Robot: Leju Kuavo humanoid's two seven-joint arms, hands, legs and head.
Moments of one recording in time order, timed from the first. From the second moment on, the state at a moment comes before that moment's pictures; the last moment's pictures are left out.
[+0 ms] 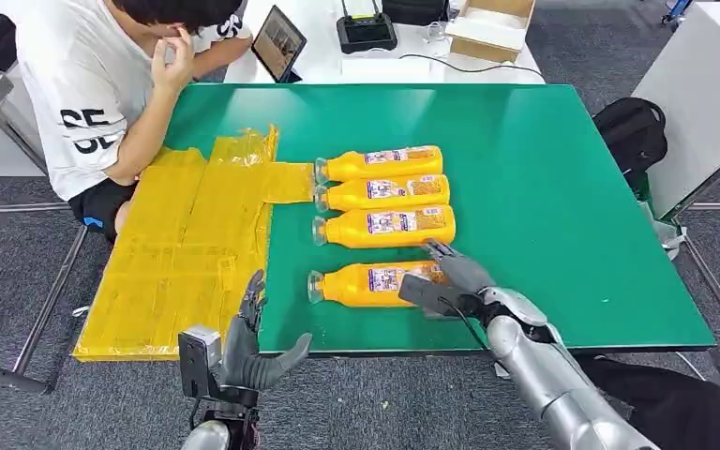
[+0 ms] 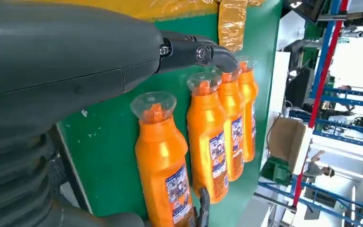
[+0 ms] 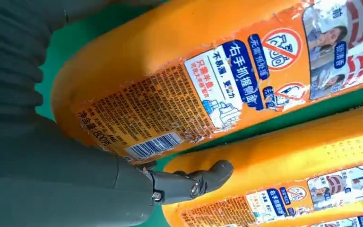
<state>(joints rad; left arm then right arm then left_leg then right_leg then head) 0.05 -0.30 -0.25 -1.29 -0.07 0.05 -0.54 -0.44 -0.16 0.43 -0.96 0.59 0.14 -0.02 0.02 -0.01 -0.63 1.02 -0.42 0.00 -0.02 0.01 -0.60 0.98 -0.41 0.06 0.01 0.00</state>
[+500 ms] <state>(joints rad) 0.03 -0.30 -0.25 -1.25 -0.03 0.04 -0.54 -0.47 -0.21 0.50 -0.93 0.48 0.15 -0.04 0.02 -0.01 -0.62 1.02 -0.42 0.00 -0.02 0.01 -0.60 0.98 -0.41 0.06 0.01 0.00</state>
